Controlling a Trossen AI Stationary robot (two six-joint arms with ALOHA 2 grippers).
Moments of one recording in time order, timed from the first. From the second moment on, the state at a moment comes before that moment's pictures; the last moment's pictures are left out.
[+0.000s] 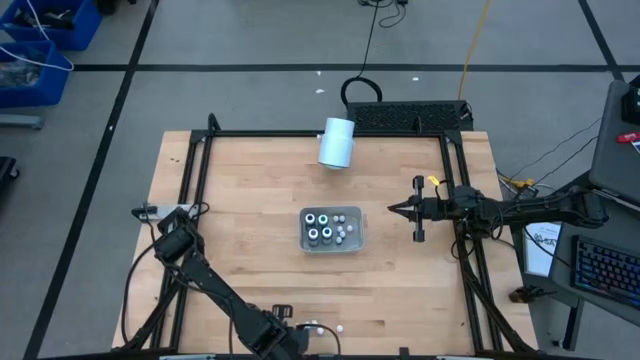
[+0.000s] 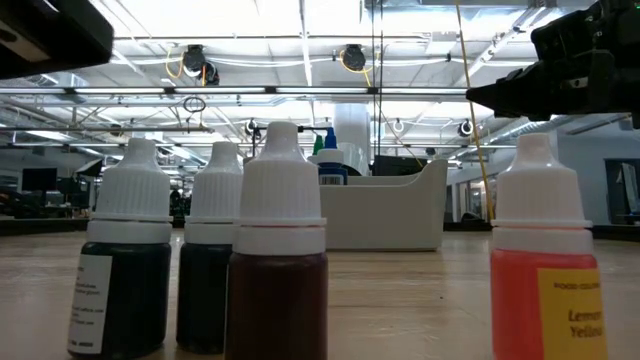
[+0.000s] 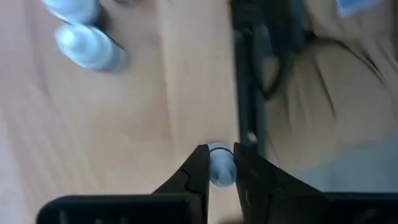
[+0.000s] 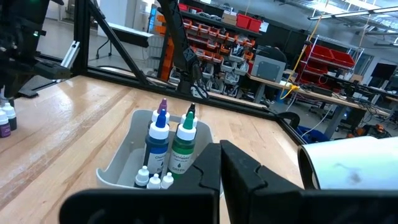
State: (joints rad) left arm -0.75 2.20 1.75 -0.83 0.05 -0.68; right arm -0.09 0.57 0.02 0.57 -0.08 -0.25
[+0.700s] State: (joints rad) left arm -0.29 2.17 2.35 -1.27 -0.18 -0.04; right arm -0.09 0.57 0.02 0.54 -0.08 -0.25
